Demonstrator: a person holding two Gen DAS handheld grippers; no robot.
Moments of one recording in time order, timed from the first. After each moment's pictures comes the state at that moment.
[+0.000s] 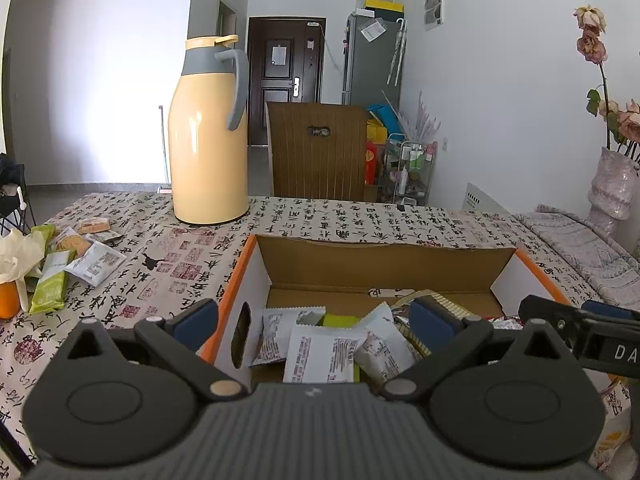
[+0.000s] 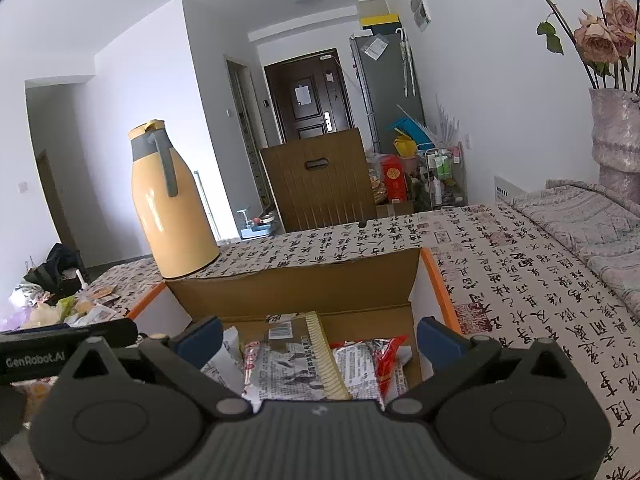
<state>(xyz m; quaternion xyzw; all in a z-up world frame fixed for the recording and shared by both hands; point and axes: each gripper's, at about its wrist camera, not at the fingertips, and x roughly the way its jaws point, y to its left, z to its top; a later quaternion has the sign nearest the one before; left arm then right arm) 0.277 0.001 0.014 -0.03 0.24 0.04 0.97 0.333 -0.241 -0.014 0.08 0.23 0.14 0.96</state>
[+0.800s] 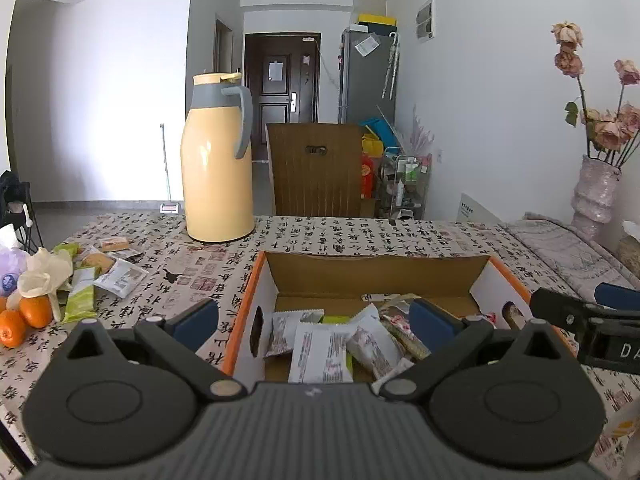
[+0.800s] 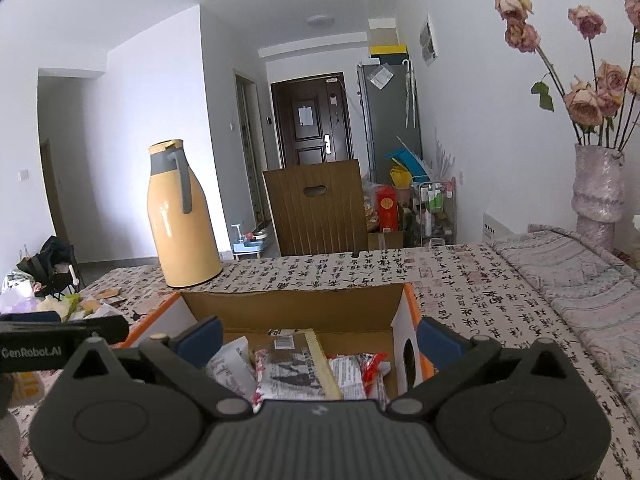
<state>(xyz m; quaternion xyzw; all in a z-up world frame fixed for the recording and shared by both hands) 0.218 -0.007 0.047 -0.02 0.22 0.04 0.97 0.272 -0.244 0.028 0.04 0.19 0.13 0.97</state>
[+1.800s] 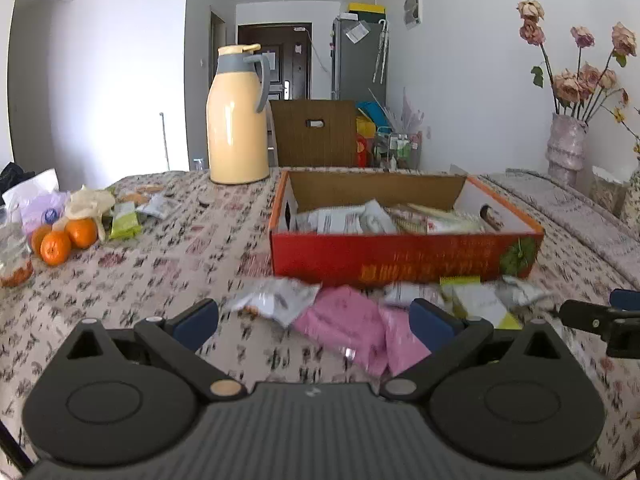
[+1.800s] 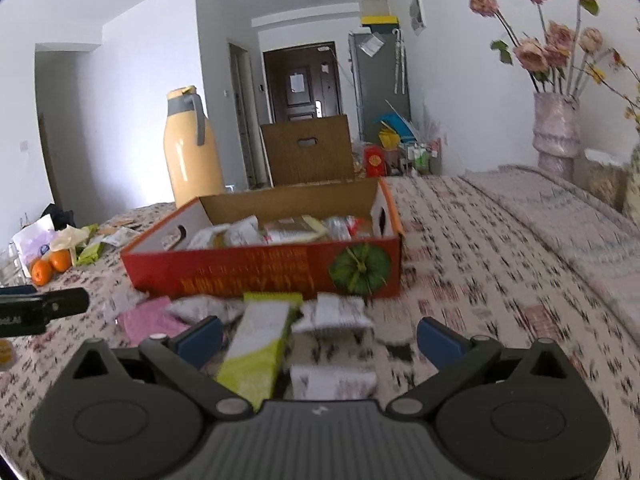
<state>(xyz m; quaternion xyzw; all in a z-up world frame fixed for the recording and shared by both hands) 0.080 0.016 -0.013 -0.01 0.24 0.03 0.97 0.131 -0.264 -0.035 0.04 0.25 0.11 0.96</state>
